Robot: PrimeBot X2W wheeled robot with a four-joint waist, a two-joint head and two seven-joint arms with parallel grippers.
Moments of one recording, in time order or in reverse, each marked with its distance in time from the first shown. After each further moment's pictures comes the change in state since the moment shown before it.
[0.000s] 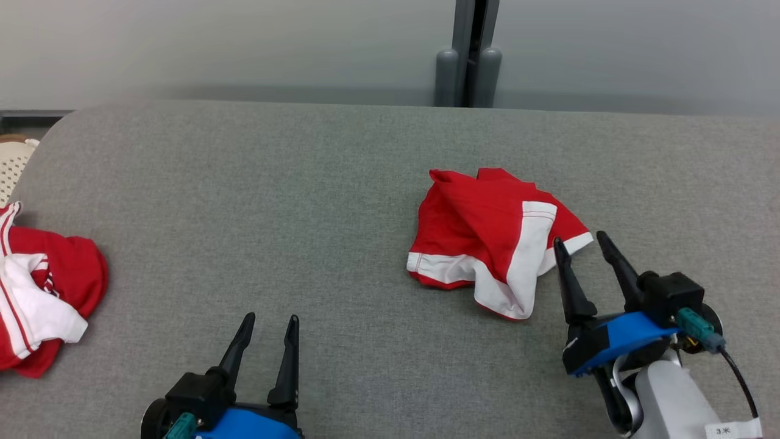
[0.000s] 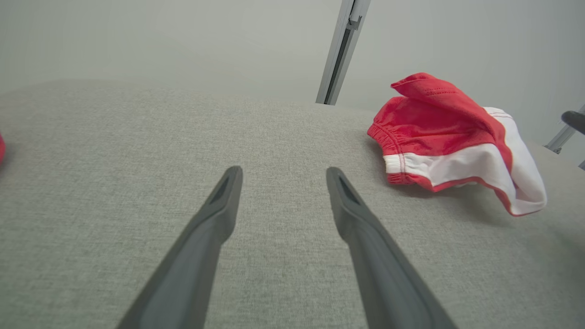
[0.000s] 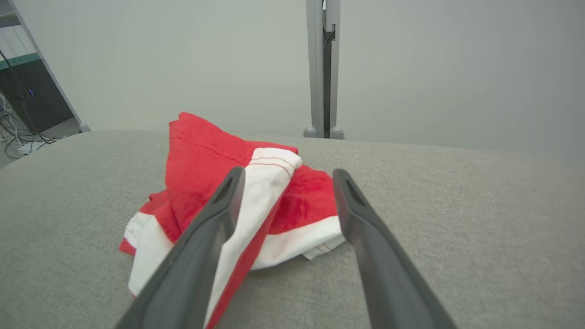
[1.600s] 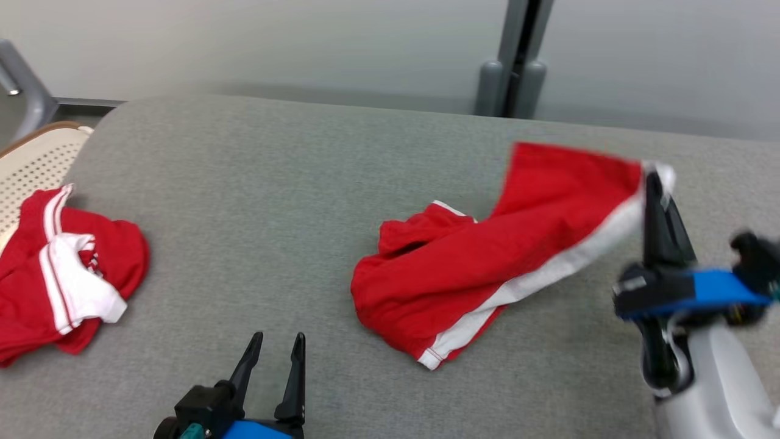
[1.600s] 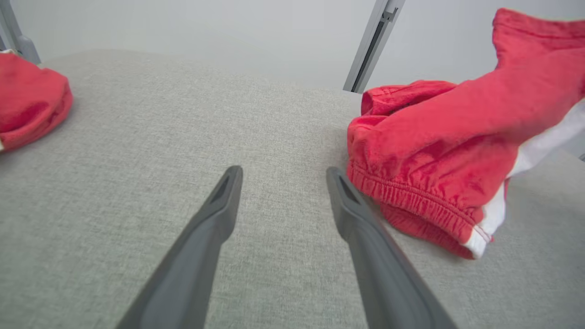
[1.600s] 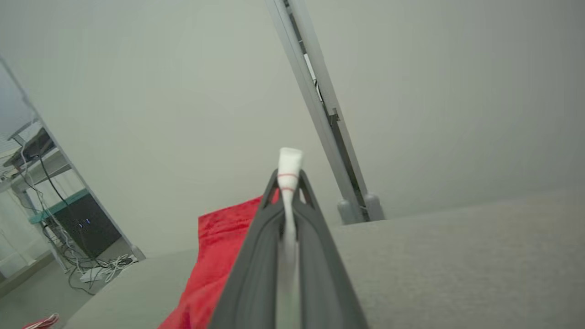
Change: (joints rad) left arm 0.016 -0.015 -0.017 0.052 -0.035 0.000 0.000; right arm -0.128 0.001 -0.094 -0.095 0.316 0.000 0.000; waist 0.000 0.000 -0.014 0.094
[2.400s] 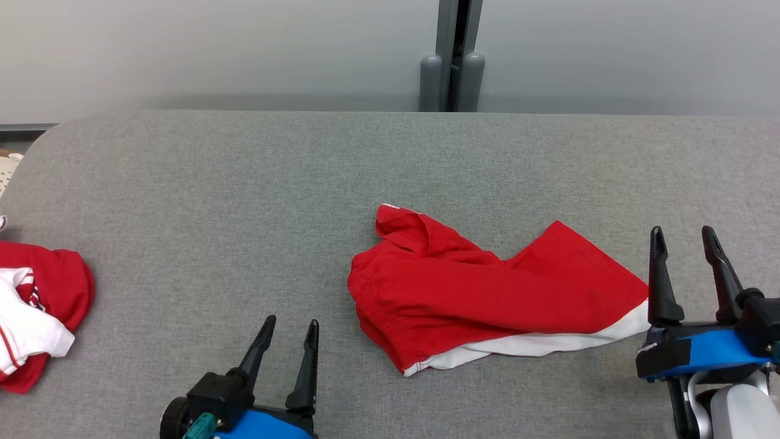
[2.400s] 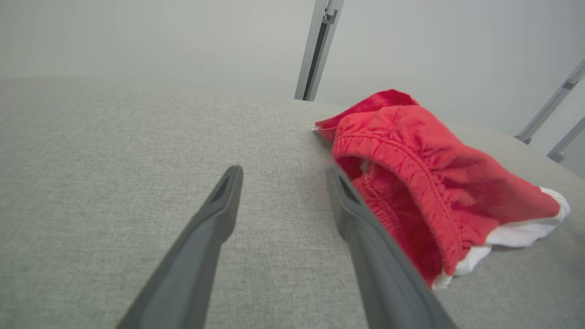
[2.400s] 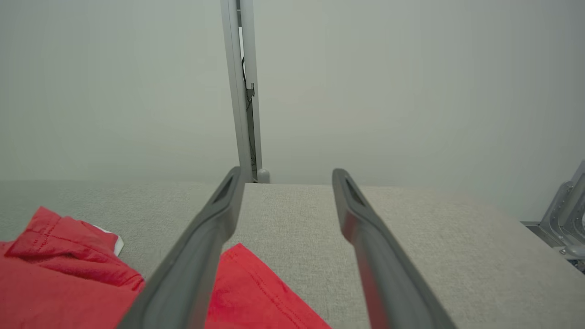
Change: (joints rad) left arm -0.037 0.019 -0.039 -0.028 0.012 0.000 0.000; right arm 0.225 -0.001 -0.138 -0.136 -0.389 0.000 0.000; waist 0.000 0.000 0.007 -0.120
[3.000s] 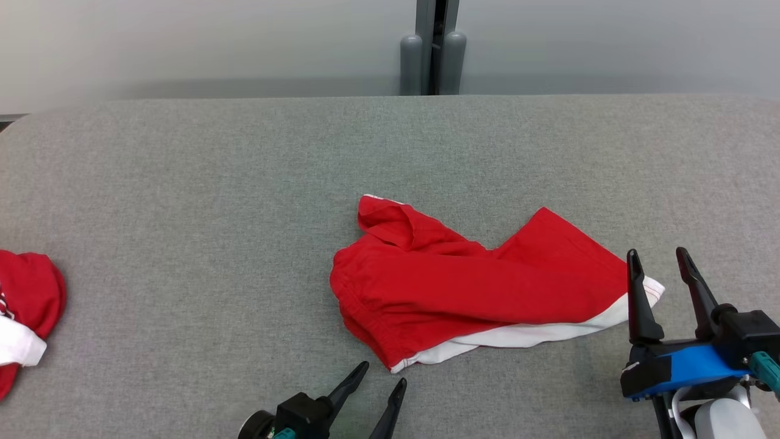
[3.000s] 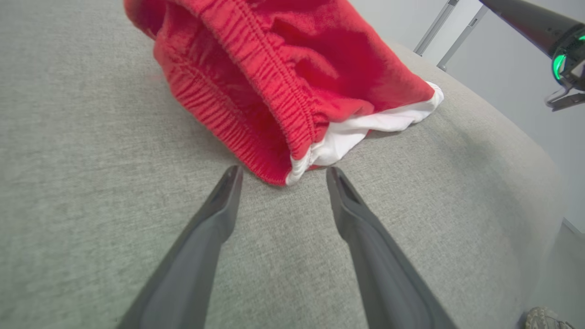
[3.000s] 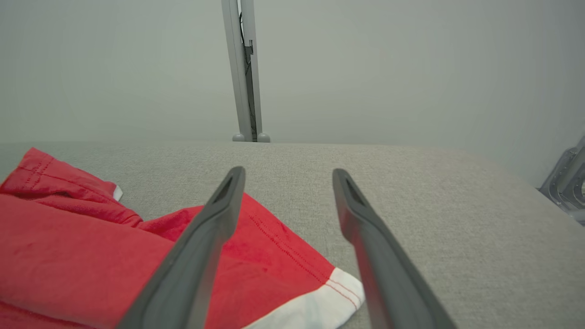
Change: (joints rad) left arm -0.084 0.090 -0.439 0.101 -0.207 0.000 0.000; right arm 0.044 0.000 0.046 0.031 0.006 0.000 0.000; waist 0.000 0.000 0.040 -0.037
